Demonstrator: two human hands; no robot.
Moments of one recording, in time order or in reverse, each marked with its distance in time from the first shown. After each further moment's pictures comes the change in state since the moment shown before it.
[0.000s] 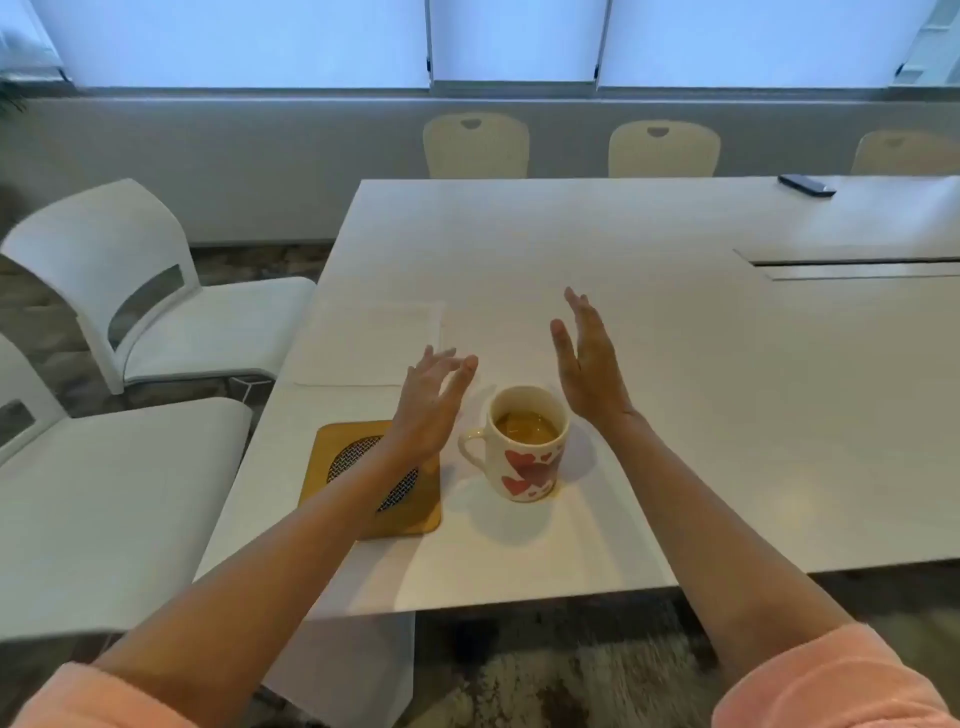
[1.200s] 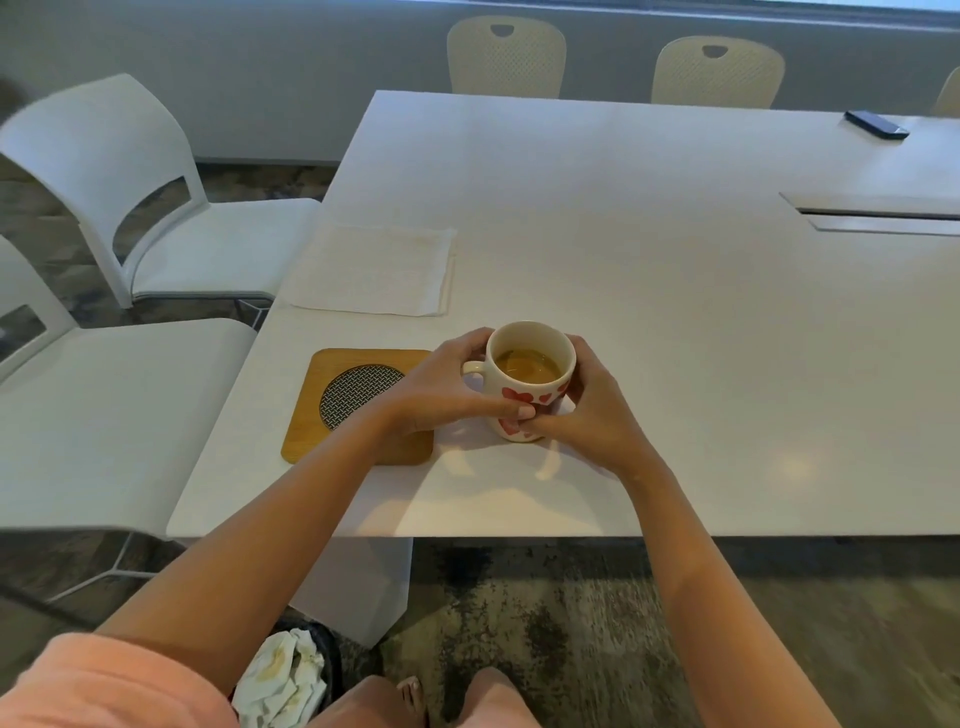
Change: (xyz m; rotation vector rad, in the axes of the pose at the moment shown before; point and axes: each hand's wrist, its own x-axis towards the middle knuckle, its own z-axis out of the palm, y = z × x) left_hand -0.034 0.013 0.005 -0.209 -0.365 0.045; right_hand -0.096 -0.002 -0.010 0.454 -0.339 0.042
